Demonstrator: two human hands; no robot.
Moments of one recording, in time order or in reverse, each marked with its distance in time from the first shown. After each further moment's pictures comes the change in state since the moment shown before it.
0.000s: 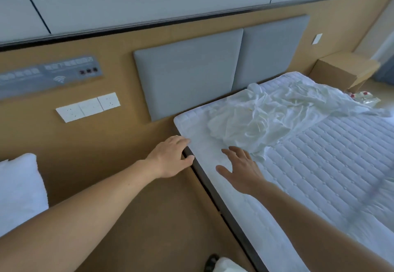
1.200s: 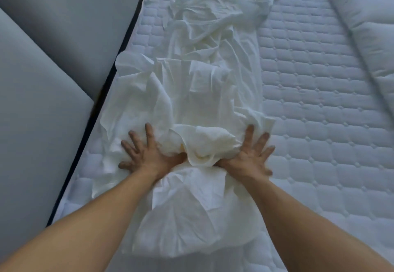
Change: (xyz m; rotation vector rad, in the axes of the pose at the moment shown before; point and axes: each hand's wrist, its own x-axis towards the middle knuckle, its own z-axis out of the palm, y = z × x) left_hand 0.720 0.029 0.232 0.092 -0.370 0.005; right_hand 0.436 0.351 0.105 0.586 0.270 1.441
